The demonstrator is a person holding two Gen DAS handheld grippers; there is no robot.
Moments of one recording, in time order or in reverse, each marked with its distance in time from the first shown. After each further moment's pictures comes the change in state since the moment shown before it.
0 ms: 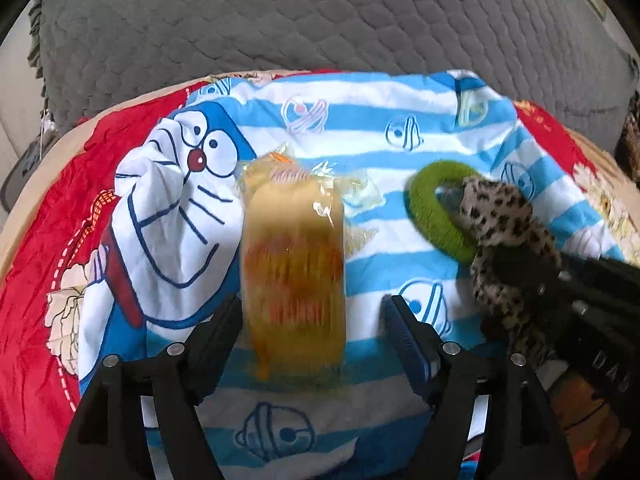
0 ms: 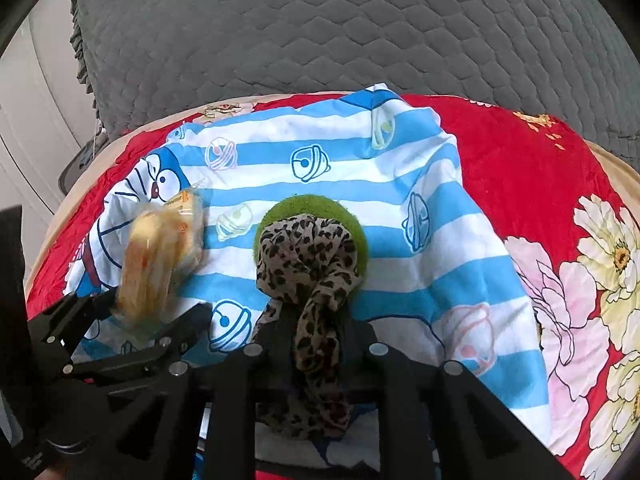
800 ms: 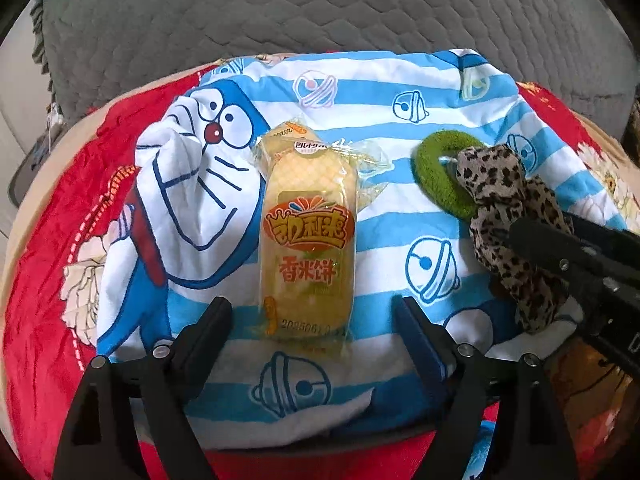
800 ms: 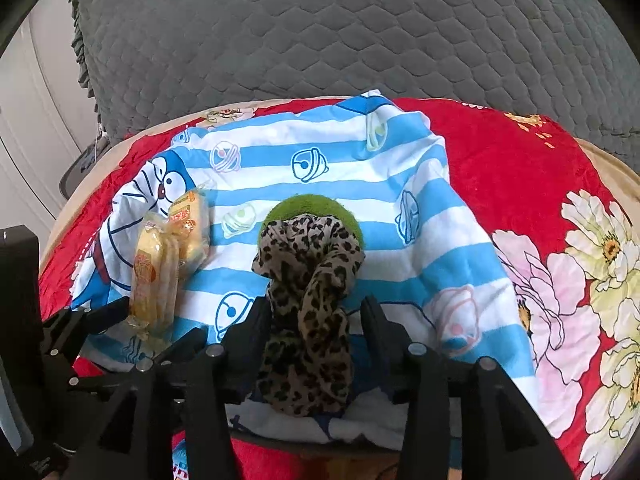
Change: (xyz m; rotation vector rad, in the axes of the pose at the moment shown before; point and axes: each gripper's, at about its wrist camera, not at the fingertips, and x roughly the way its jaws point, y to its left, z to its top) left arm -0.010 0.003 -0.018 0.013 0.052 0.039; right arm -0.017 0.002 -0.008 0.007 -0.013 -0.006
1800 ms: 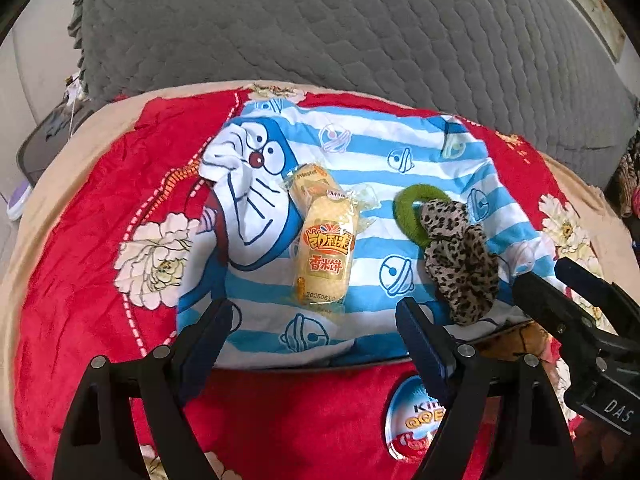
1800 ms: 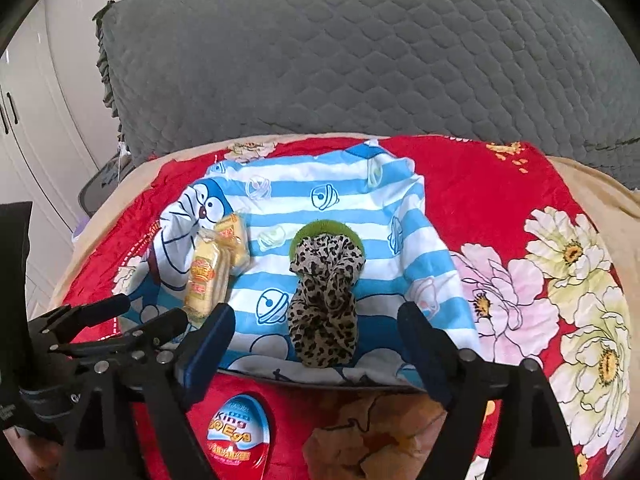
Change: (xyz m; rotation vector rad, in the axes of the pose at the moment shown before) left arm -0.082 0.029 0.000 -0.140 -0.042 -0.076; right arm -0.079 0.009 -0.008 -0.003 -0.097 0.021
